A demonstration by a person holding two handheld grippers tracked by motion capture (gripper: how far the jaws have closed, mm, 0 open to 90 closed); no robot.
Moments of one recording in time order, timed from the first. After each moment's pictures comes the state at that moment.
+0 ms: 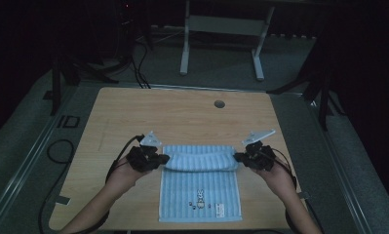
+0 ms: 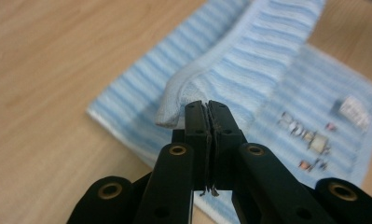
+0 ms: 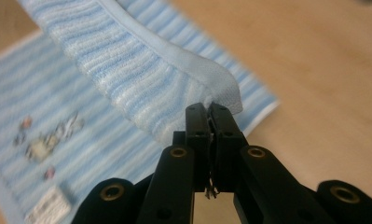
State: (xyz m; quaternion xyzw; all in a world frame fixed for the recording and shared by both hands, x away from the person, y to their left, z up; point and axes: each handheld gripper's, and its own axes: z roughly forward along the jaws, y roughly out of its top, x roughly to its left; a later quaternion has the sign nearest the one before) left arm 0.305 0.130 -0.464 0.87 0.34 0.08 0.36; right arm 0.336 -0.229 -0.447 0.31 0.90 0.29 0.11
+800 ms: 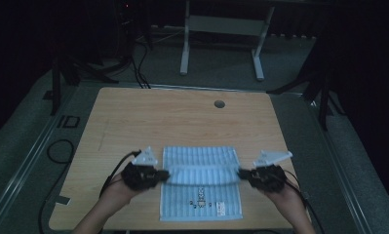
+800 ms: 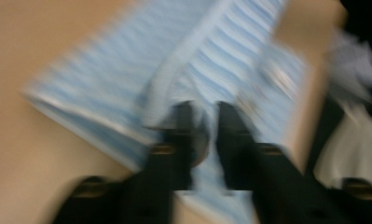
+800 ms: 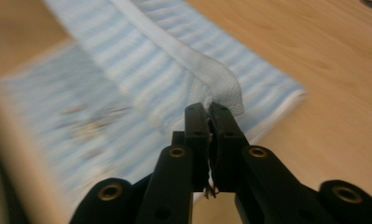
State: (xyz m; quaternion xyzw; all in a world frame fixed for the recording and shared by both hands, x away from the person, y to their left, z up) left arm 0.240 0.133 -0.457 0.90 0.27 0.03 0.35; right arm 0.266 -0.251 -0.443 0.29 0.88 0.36 0.08
